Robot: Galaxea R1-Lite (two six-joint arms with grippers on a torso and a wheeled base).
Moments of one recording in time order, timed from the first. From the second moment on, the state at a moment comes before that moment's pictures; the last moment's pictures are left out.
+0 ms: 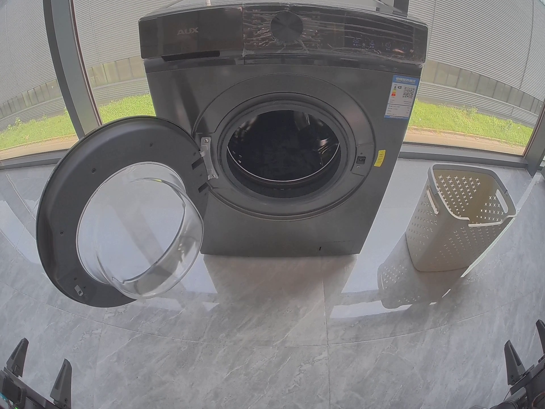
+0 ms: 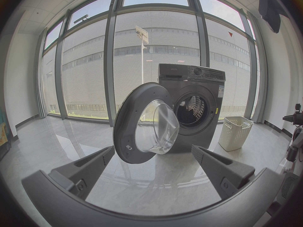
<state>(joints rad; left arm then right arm) 0.00 0.01 -0.02 0.00 0.02 -0.01 0.00 0.01 -0.02 0.00 0.01 0.00</state>
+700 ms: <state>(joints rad) 0.00 0.01 -0.02 0.00 0.02 -0.01 0.00 0.01 -0.02 0.00 0.01 0.00</state>
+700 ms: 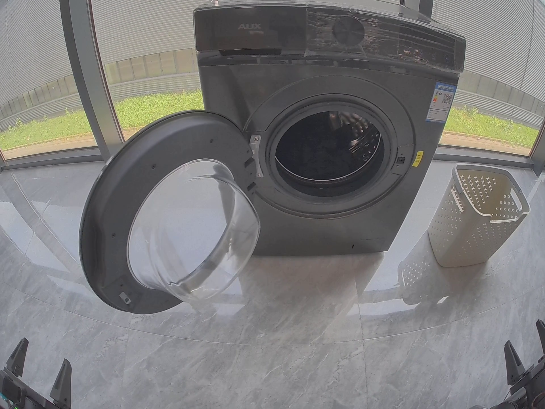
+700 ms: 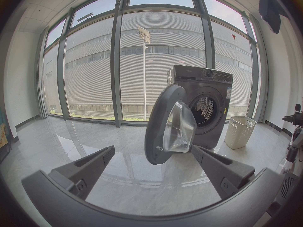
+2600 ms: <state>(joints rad) -0.15 1.11 -0.51 -0.45 -0.26 -0.05 0.00 0.02 -0.02 0.00 0.01 0.00</state>
